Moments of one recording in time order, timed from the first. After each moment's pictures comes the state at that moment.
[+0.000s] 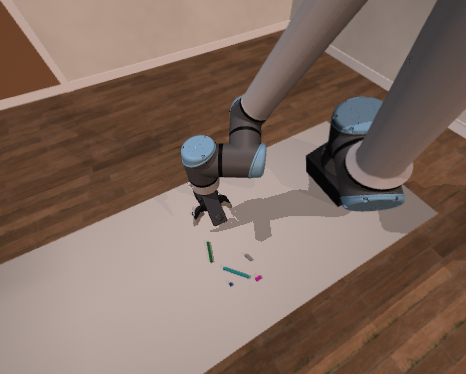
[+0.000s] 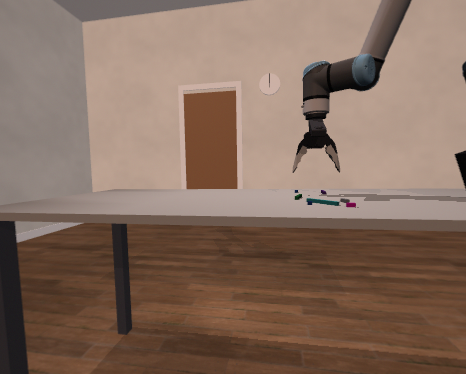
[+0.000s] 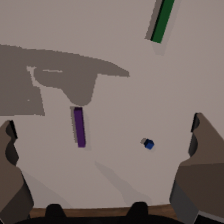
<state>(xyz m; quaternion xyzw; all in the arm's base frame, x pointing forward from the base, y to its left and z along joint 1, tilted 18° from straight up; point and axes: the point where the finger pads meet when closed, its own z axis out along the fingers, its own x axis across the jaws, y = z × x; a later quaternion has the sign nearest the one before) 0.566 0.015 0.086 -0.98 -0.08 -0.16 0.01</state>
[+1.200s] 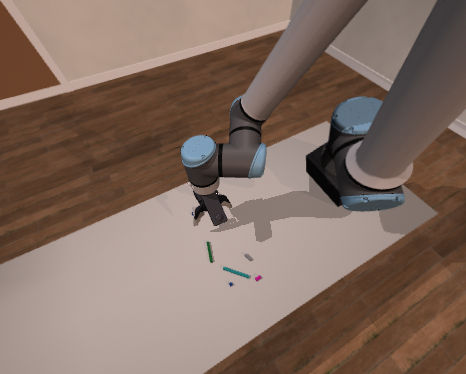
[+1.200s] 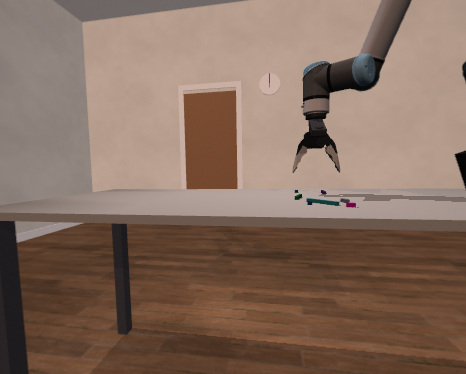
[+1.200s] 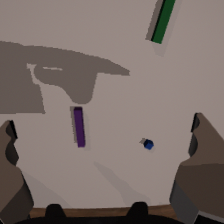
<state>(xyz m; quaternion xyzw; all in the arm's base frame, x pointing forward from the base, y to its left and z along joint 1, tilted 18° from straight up) 0.566 0.015 0.086 -0.98 -0.08 -0.16 0.01</state>
